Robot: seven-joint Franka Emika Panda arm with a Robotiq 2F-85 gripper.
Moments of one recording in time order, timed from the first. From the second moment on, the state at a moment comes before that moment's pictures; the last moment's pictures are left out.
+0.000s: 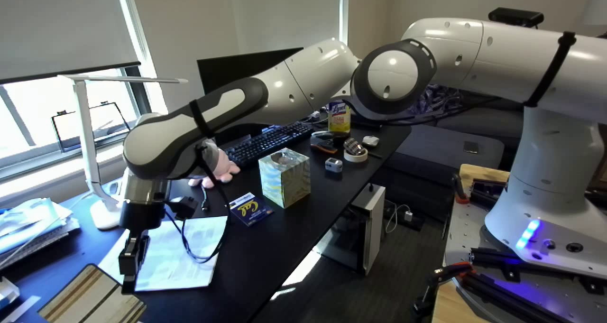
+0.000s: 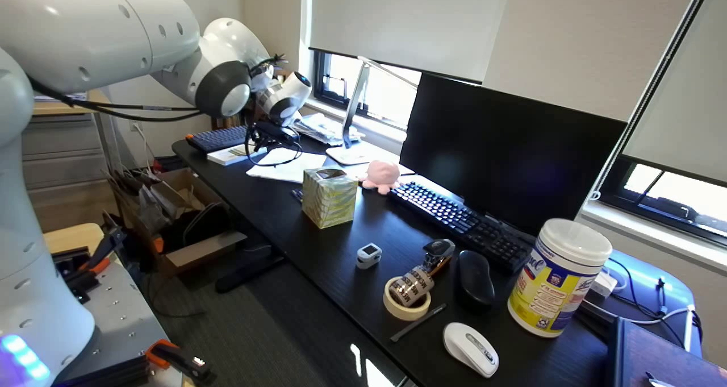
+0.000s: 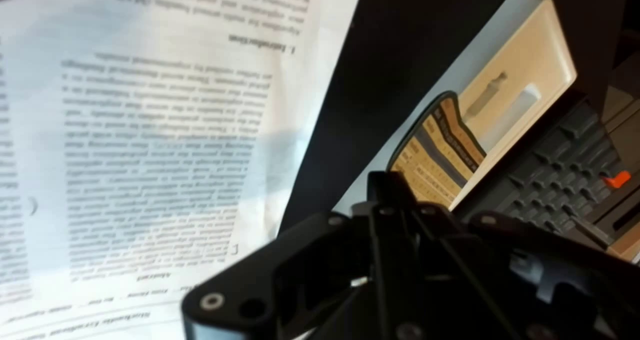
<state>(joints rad) 0.34 1.36 0.44 -0.75 0.18 2.19 -0.55</state>
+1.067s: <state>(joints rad) 0.39 0.90 0.20 -1.27 0.10 2.64 -0.42</state>
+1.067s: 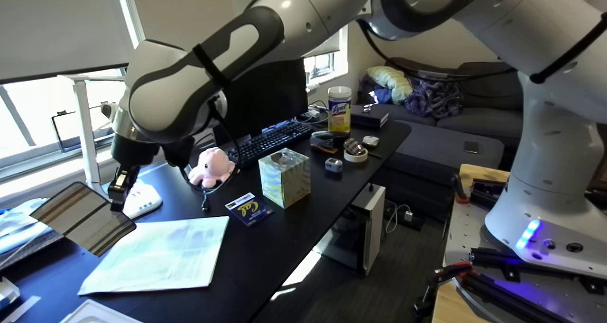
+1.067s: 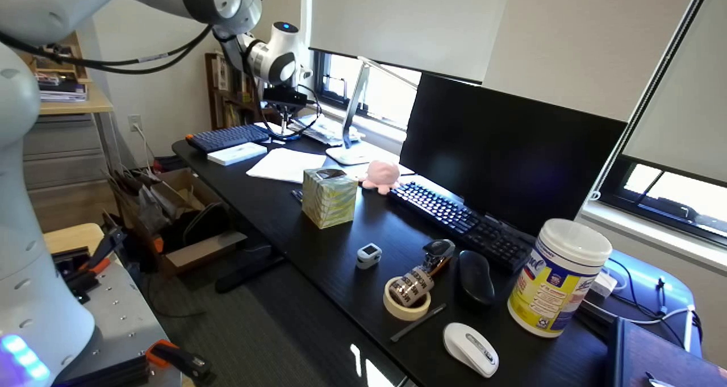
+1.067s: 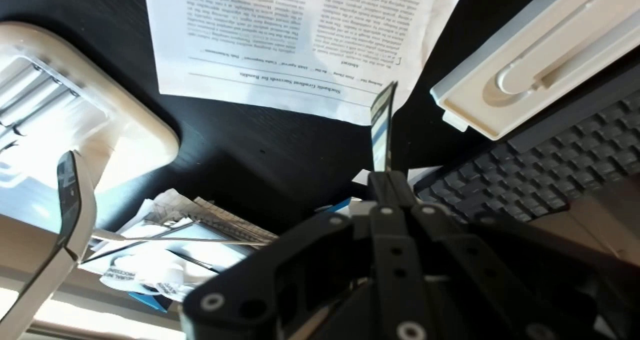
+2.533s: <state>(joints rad) 0.45 0.59 -0.06 -1.92 -0.06 3.12 -0.06</state>
